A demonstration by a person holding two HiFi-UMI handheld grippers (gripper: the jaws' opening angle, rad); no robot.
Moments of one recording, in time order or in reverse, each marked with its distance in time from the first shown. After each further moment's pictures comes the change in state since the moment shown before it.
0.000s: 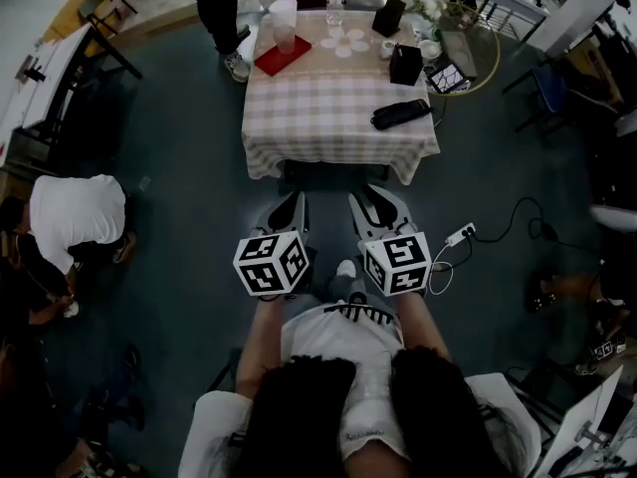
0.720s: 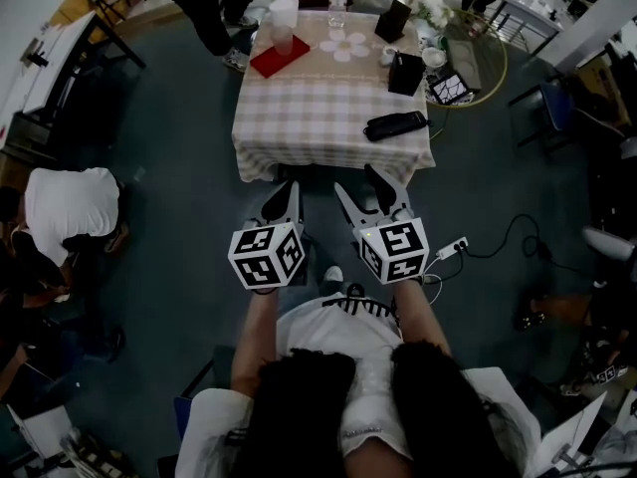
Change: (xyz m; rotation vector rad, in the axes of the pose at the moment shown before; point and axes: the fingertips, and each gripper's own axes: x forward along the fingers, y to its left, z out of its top) left arm 0.049 -0.015 0.026 0.010 -0.052 0.078; right arm 0.036 -0.050 0.033 -0.058 -0.047 0.092
